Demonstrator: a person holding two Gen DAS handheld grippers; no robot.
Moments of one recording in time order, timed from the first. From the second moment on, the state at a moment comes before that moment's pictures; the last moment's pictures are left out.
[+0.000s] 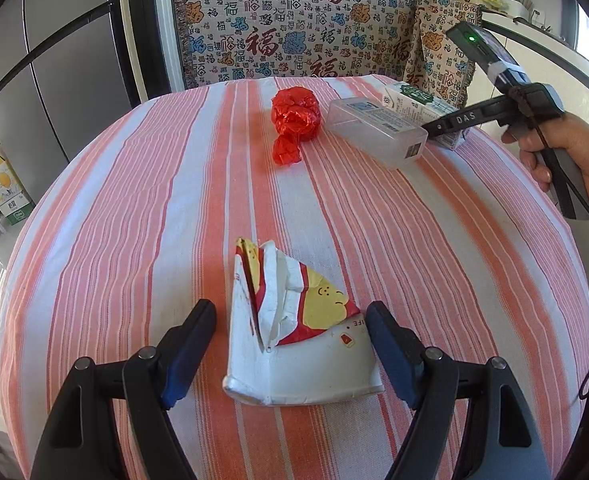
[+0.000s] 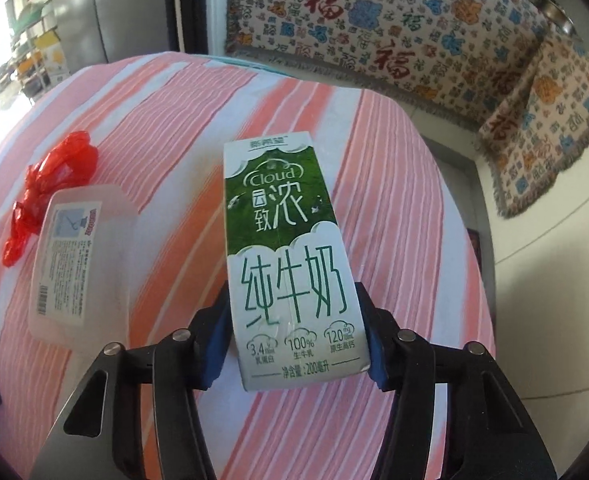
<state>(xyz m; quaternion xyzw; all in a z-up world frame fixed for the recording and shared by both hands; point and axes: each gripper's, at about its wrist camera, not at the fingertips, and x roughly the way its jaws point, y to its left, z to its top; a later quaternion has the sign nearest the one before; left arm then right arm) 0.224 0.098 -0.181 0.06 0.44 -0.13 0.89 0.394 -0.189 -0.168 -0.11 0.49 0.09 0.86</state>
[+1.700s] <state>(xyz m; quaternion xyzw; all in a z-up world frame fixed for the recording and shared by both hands) 0.223 0.104 -0.179 0.04 0.44 -0.14 0.89 0.207 -0.141 -0.185 -0.05 0.44 0.13 0.89</state>
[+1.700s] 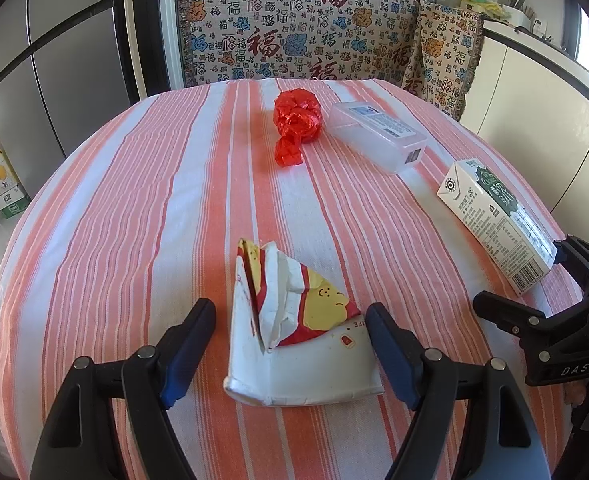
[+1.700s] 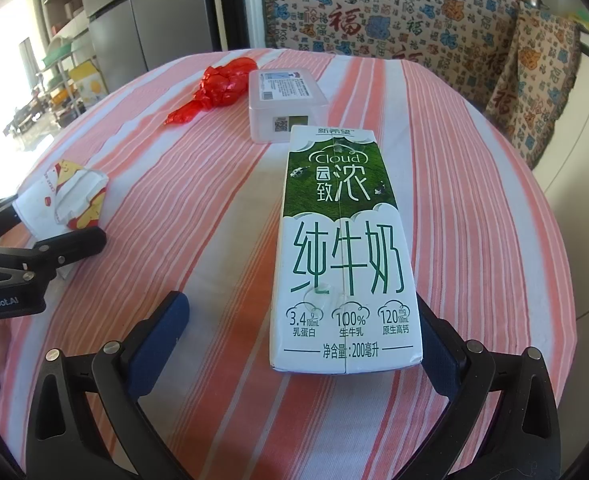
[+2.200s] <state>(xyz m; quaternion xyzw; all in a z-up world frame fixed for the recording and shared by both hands) 0.214 0.123 -0.162 0.01 0.44 -0.17 0.88 0.222 -0.180 -0.144 0.02 0.47 0.15 0.87</state>
